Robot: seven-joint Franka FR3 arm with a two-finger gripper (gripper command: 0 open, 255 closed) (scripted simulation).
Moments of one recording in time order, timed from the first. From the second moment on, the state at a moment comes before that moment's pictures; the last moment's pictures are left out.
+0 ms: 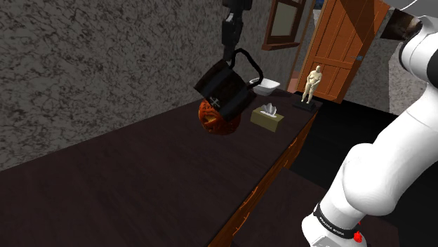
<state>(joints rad) 0.04 -0.20 0.19 -1.47 0.06 1.32 -0.13</state>
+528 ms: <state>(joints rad) -0.04 -0.24 0.05 -1.50 0.04 1.30 -0.35</state>
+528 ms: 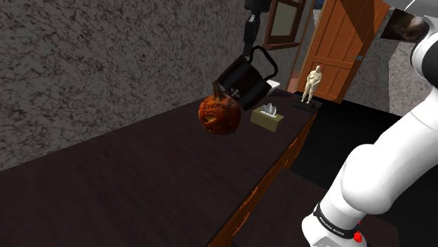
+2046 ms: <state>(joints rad) -0.15 -0.23 -0.15 -1.65 0.01 1.44 -0.68</state>
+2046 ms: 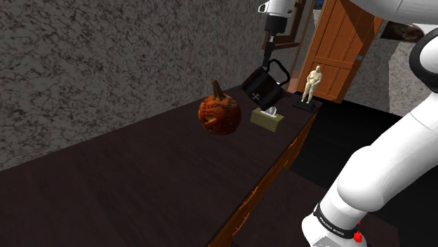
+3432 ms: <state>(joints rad) -0.16 -0.32 -0.15 -2.02 -0.01 1.73 -0.68</state>
